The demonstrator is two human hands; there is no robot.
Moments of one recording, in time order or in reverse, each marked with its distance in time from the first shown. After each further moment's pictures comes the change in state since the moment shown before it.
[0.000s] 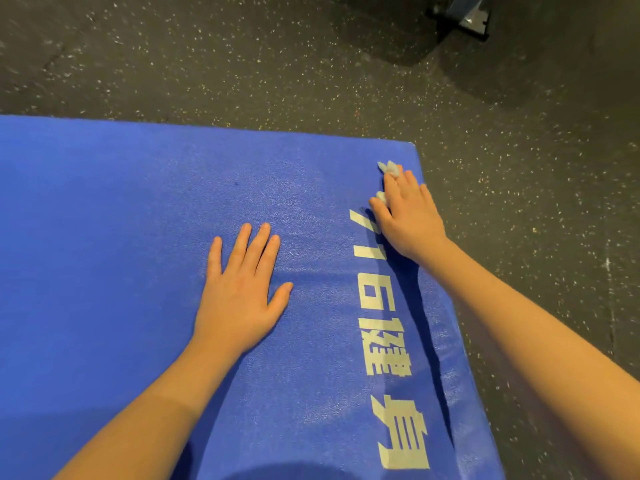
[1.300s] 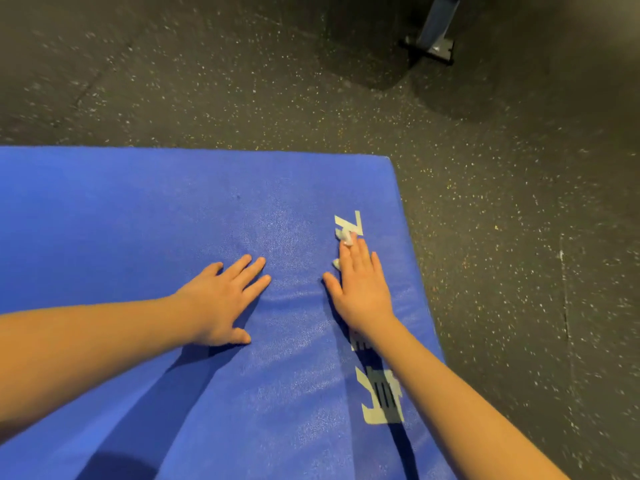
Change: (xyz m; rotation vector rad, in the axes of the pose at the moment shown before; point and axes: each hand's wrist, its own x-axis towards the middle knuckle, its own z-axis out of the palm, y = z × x) left_hand -0.004 -0.027 -0.073 0.449 -0.722 0.452; right_hand -0.112 -0.078 0.012 0.086 -0.127 0.052
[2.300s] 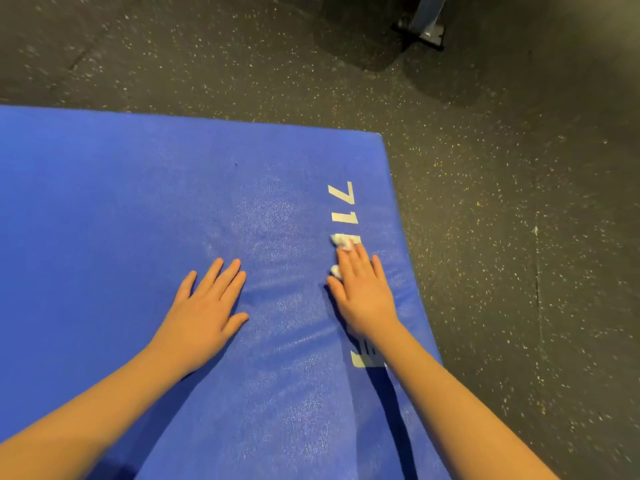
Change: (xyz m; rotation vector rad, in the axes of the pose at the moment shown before) left_hand -0.036 0.067 0.084 -0.367 0.528 -0.270; right_hand -0.069 0.008 0.006 -0.028 -0.050 -0.021
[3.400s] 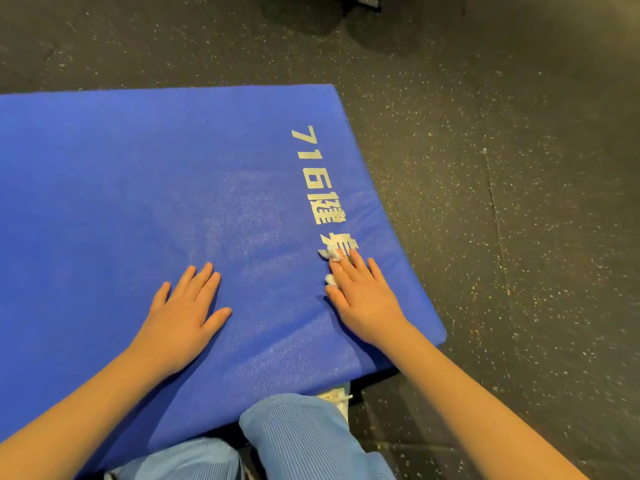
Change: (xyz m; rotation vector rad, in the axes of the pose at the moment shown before) left_hand -0.115 0.044 -0.008 -0.169 -0.259 -0.147; right_hand -0.168 -0.022 0.008 0.031 -0.093 0.025
